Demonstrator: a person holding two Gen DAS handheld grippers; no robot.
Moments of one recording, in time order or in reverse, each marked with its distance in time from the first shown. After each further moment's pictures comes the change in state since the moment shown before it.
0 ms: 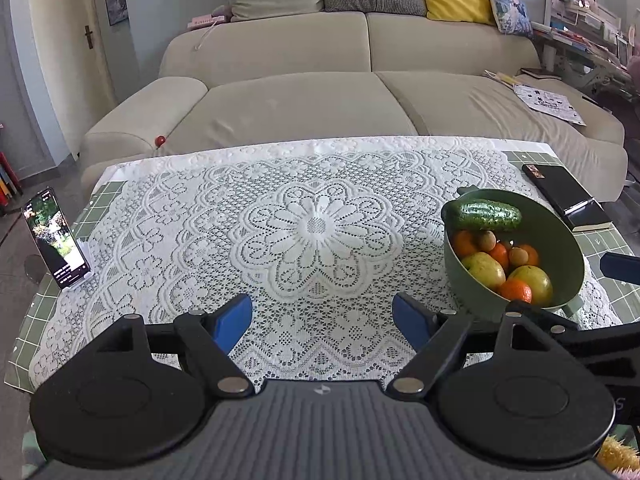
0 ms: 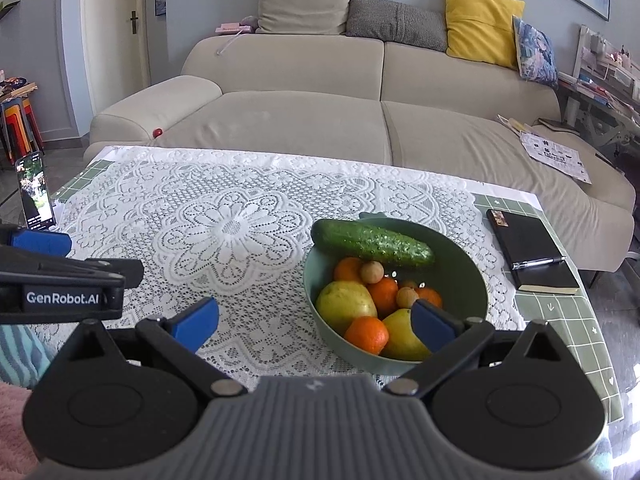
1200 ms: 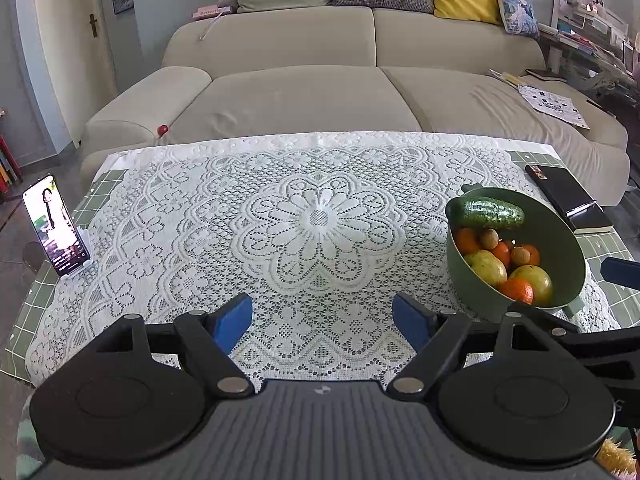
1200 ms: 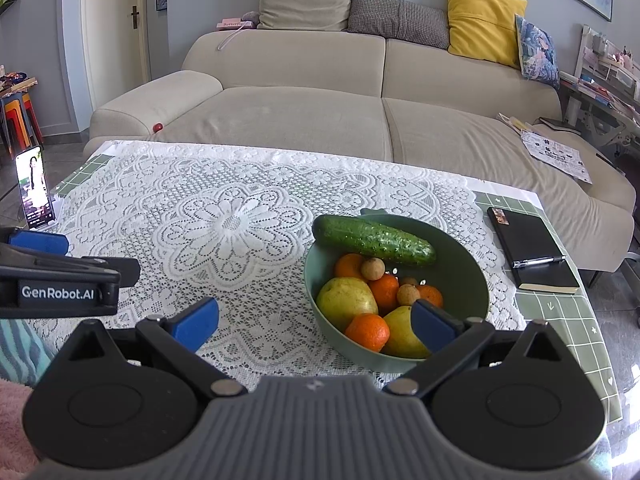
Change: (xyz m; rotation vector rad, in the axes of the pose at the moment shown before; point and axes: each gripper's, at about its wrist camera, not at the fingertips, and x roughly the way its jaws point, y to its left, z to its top) left arm 0.002 0.003 -0.002 -0.026 0.021 -0.004; right arm 0.001 0.001 -0.001 -0.008 0.008 -0.001
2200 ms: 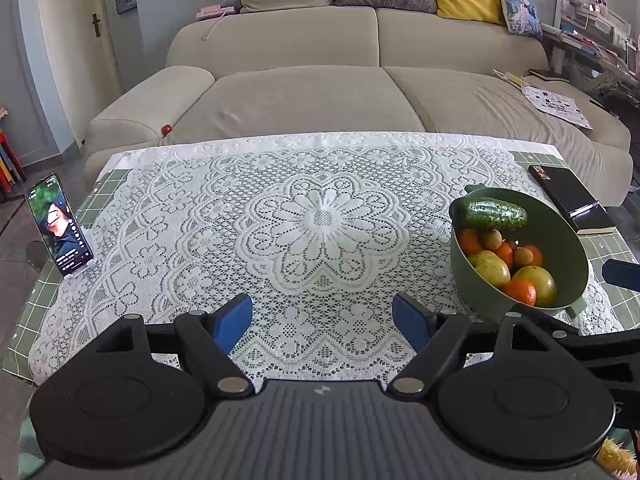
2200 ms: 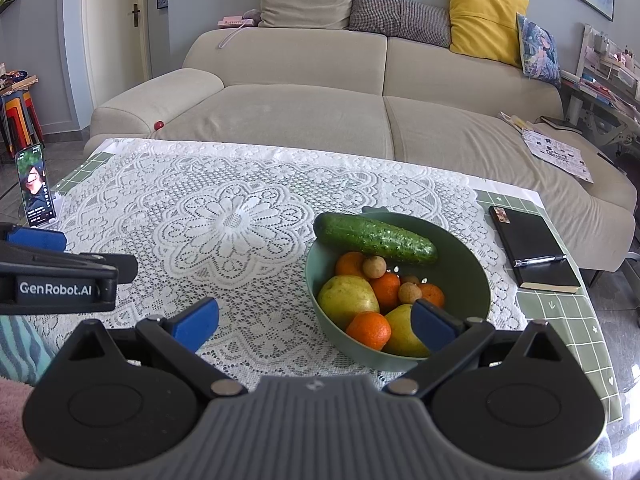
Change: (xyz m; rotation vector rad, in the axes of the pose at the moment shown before) left arm 0.000 0.002 0.000 0.001 0.000 0.008; right arm 0.000 0.000 0.000 -0.001 0.003 0.000
